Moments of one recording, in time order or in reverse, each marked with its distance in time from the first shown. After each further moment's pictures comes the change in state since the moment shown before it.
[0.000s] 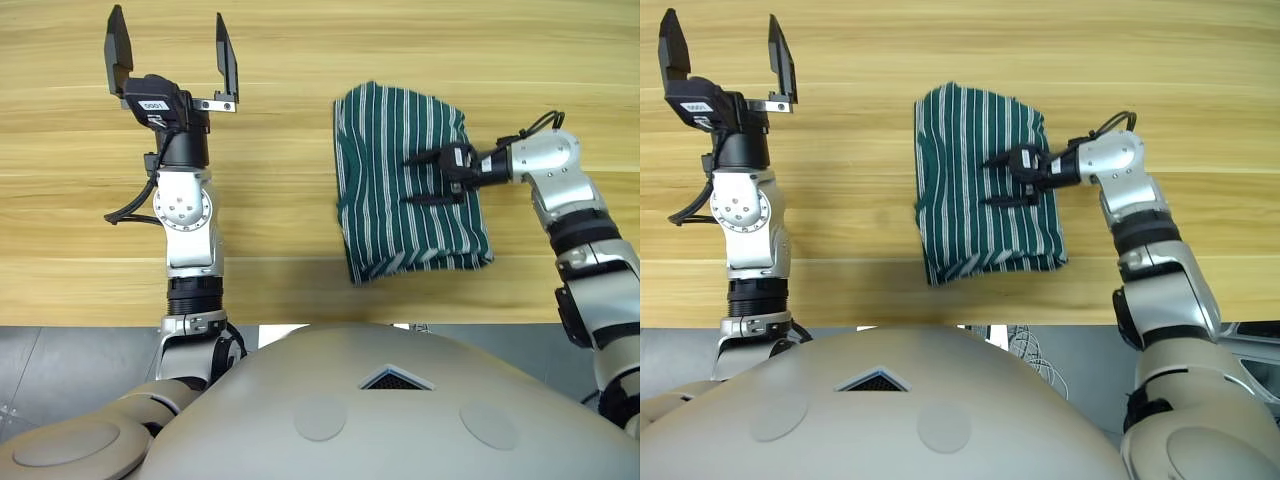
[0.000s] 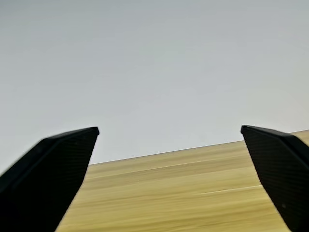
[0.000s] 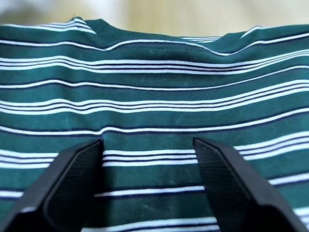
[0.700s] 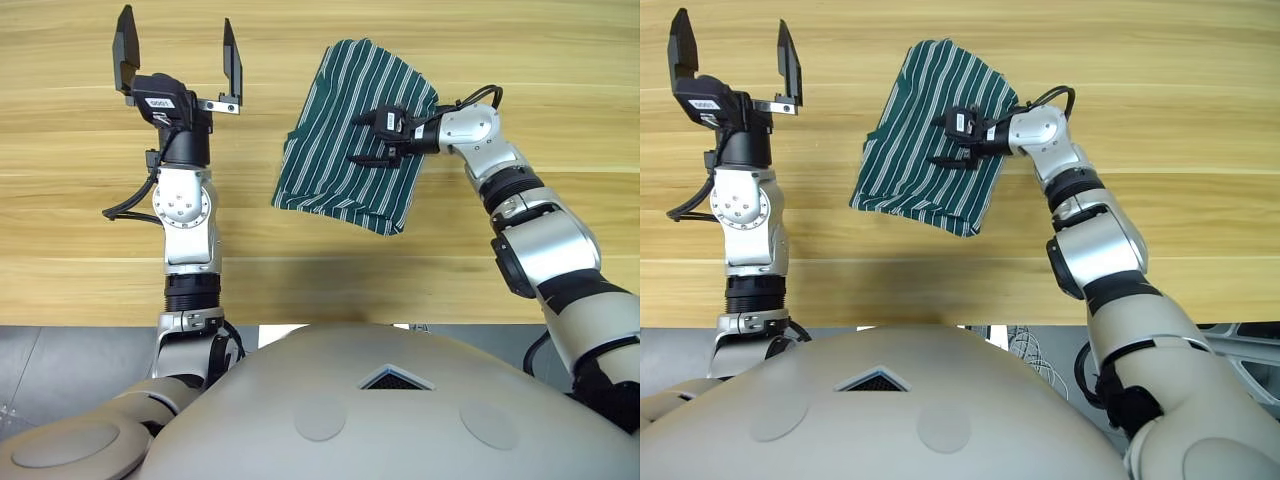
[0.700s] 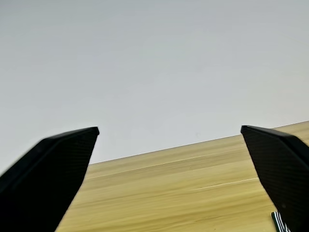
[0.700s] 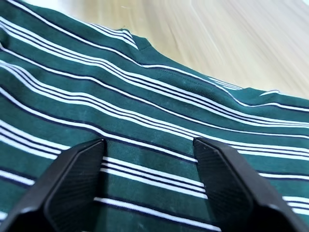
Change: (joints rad) left arm -0.015 0.019 0.000 0.035 -0.003 0.000 -0.033; right arm -0.235 0.288 0.044 0.430 -0.136 -0.214 -0.240
